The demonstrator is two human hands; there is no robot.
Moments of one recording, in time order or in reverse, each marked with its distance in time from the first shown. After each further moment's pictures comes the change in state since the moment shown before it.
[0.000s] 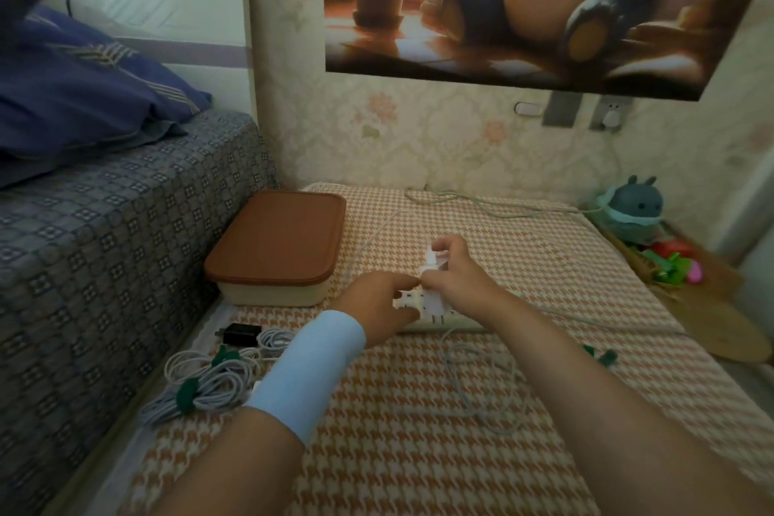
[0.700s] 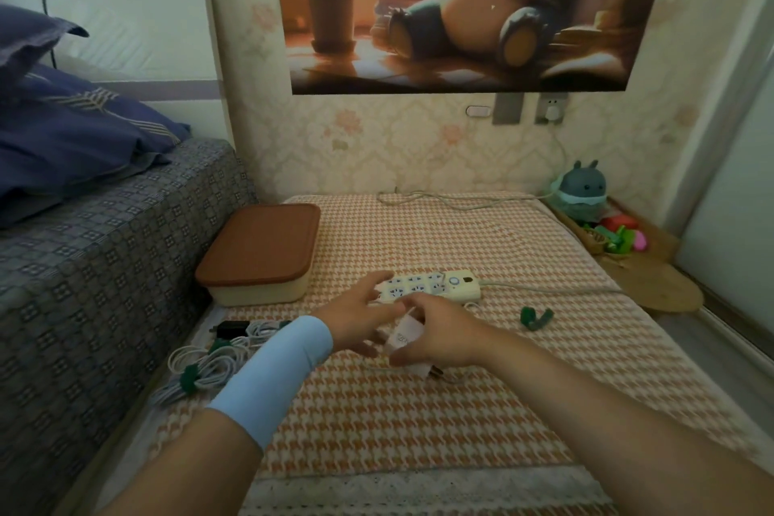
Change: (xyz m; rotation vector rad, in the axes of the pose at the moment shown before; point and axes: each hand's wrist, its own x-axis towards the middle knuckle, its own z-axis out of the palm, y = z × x) left_hand -0.077 0.069 -0.005 -0.564 -0.210 -0.255; right_hand -0.102 0.039 -0.008 -0.320 -0.180 -0.059
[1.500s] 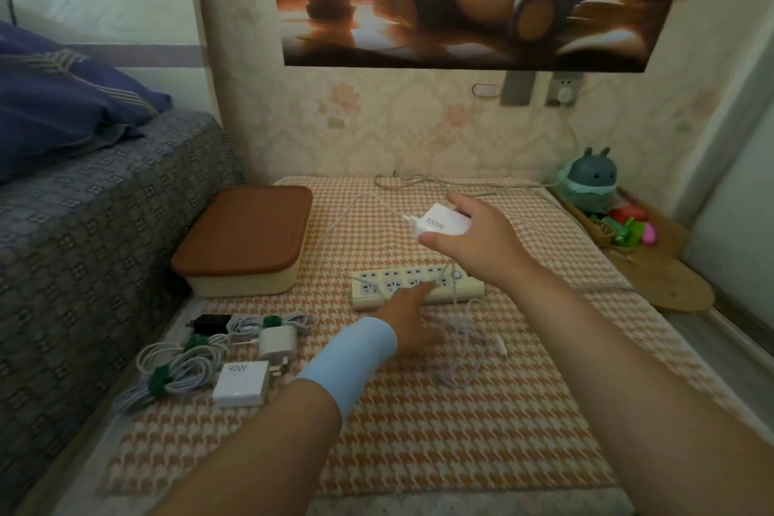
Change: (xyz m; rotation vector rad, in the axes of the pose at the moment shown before) left_hand 0.093 -0.021 0.053 0.535 -0.101 0.061; right_hand 0.054 0.009 -0.075 0.153 0.505 -0.032
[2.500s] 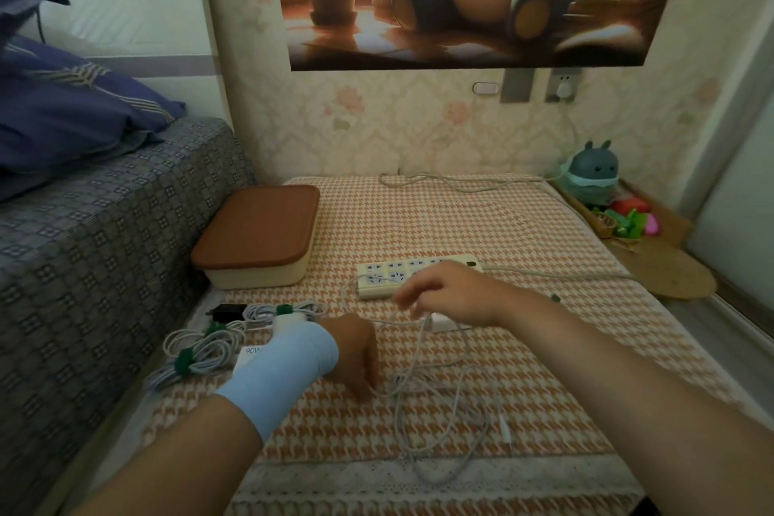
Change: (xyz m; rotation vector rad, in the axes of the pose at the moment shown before) left_hand -0.071 -0.040 -0.025 0.574 -0.316 0.048; right_hand -0.060 -0.004 0.011 -0.069 -0.615 -0.104
